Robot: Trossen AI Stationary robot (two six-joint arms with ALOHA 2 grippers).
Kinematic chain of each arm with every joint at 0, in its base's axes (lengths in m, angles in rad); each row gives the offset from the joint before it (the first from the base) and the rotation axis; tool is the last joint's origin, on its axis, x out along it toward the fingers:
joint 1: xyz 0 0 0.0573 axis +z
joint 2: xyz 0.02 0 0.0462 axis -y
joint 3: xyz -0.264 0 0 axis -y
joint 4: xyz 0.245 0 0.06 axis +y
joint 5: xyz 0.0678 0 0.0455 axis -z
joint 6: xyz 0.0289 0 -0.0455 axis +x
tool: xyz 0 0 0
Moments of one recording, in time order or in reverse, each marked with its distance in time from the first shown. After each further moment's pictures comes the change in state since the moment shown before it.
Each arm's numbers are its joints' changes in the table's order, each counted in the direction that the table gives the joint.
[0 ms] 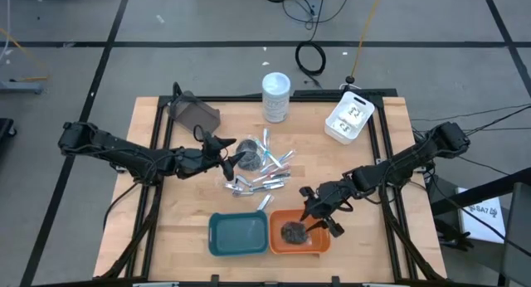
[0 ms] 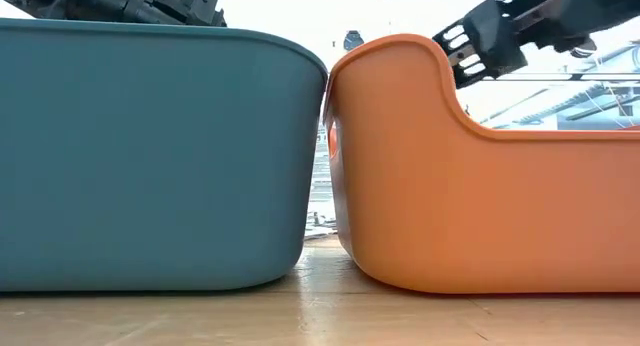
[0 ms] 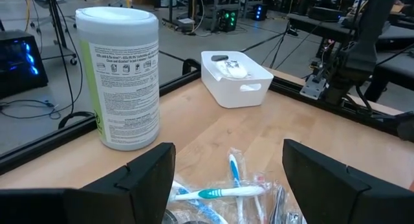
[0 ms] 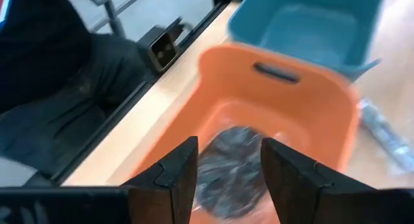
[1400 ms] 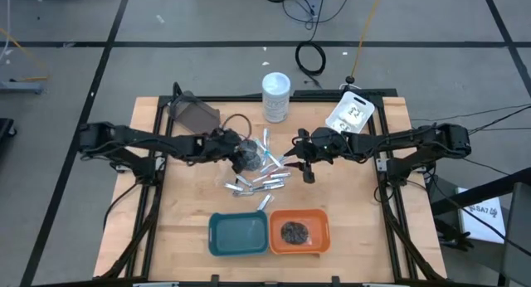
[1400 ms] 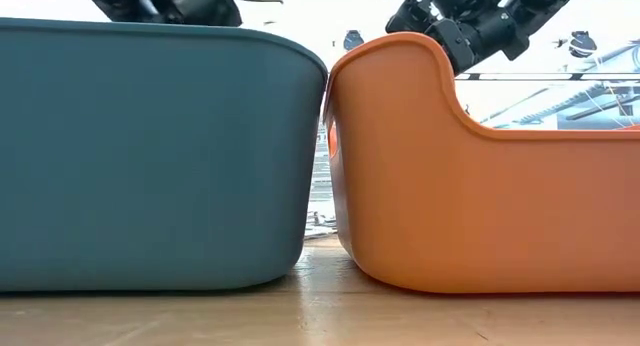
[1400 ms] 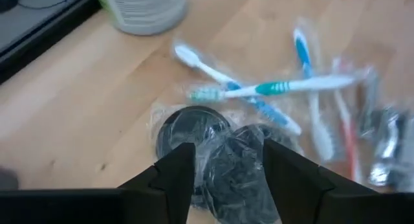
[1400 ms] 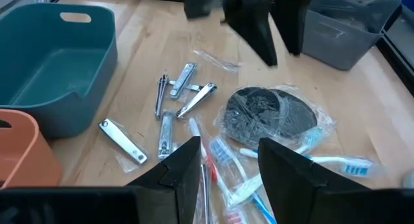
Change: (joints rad) left arm 0.236 -0.278 0.255 0.564 0.287 -0.062; right arm -0.480 0.029 -0.004 -0.086 0.126 -0.130
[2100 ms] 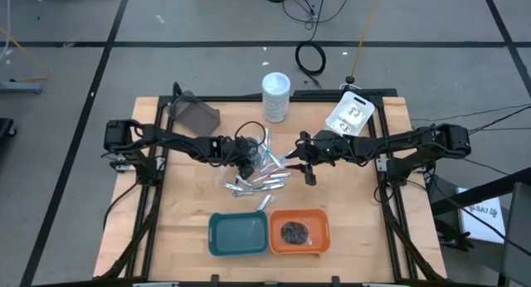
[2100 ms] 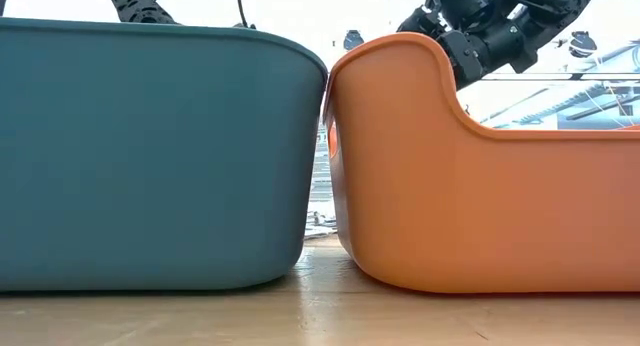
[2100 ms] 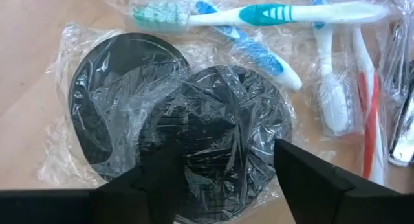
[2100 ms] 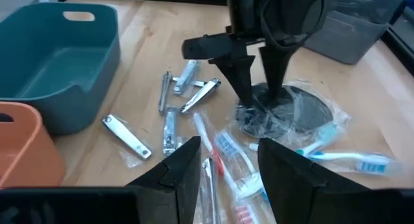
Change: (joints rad) left arm 0.038 -0.228 0.043 0.033 0.209 -0.094; right arm 0.001 -0.001 -0.080 -0.105 -0.017 0.026
